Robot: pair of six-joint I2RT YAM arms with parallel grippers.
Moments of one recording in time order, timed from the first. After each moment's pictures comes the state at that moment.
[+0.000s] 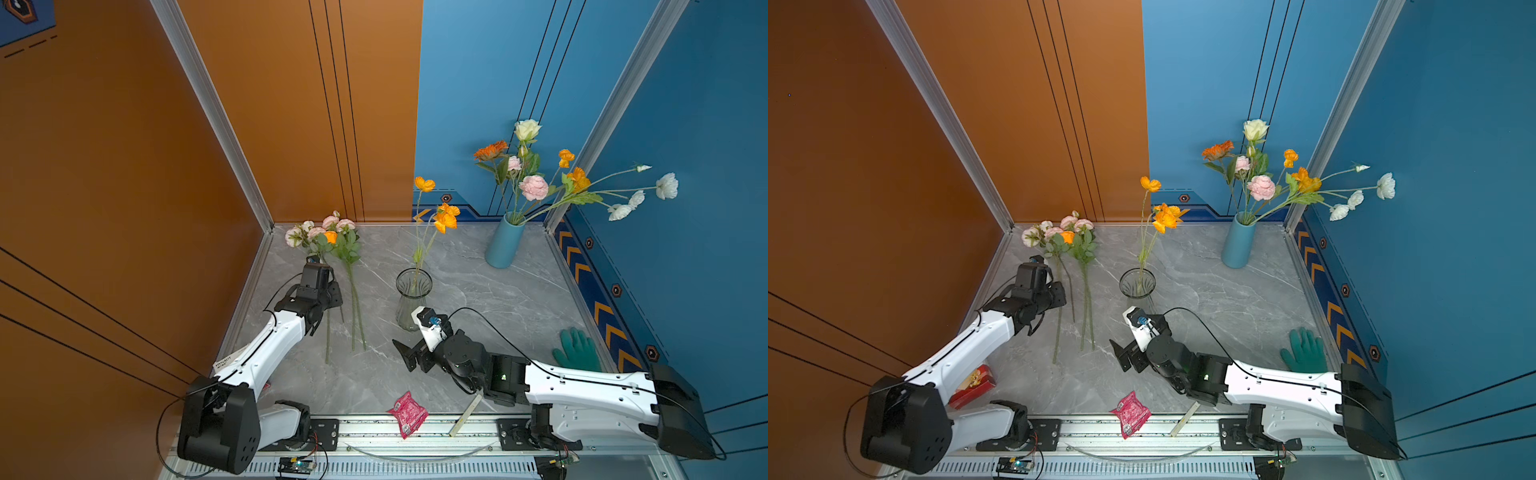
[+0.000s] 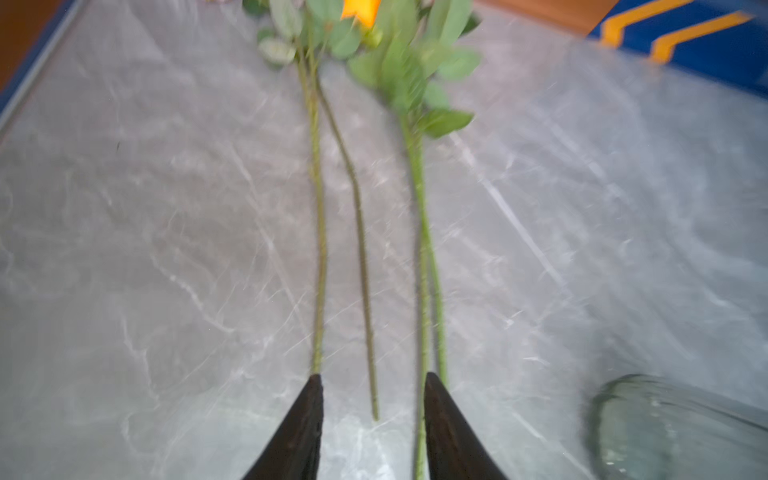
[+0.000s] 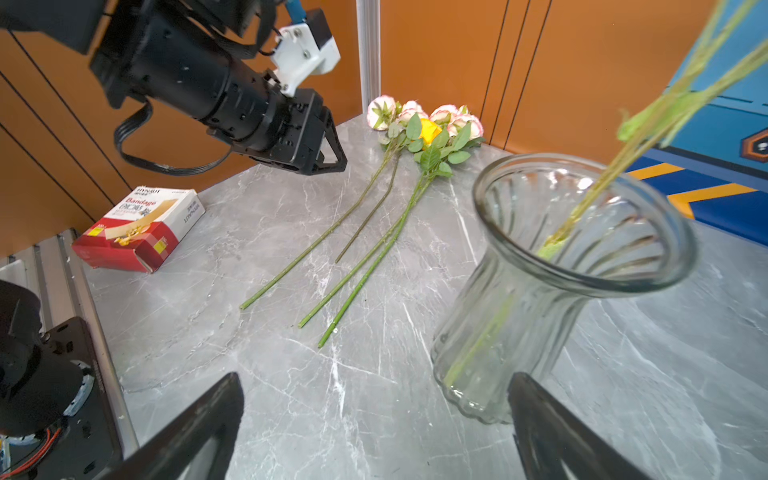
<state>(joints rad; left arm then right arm) -0.18 1.29 0.82 -0.41 -0.12 -0.42 1.25 1.17 0.68 0.12 0.44 0.20</state>
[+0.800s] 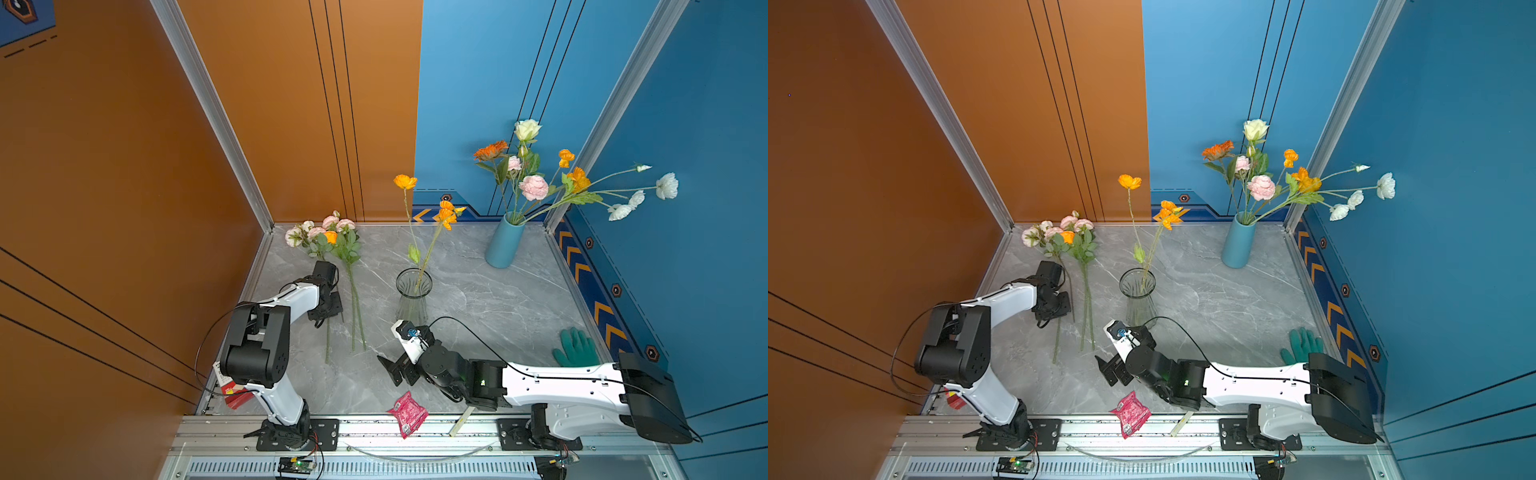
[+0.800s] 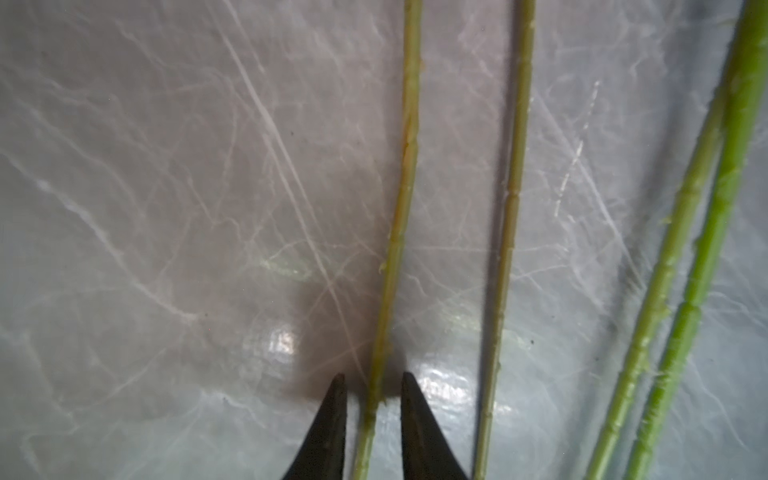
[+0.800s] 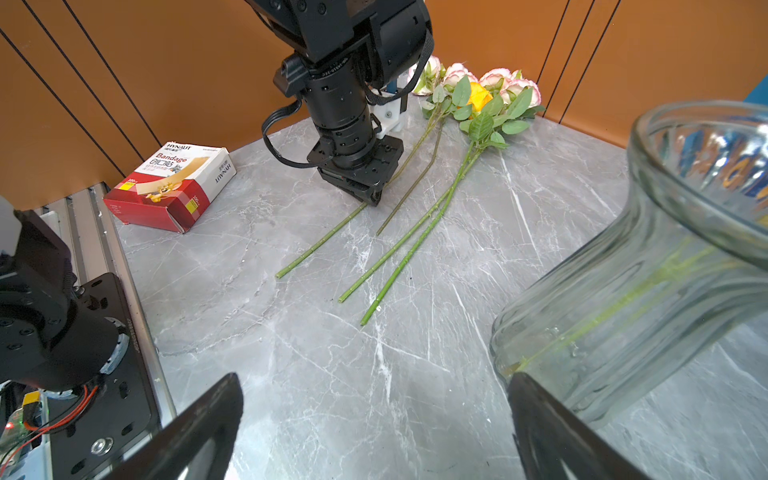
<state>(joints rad) -0.12 1.71 0.97 -0.53 -0.10 -0.44 1.32 1.30 0.72 0.15 0.43 0.23</state>
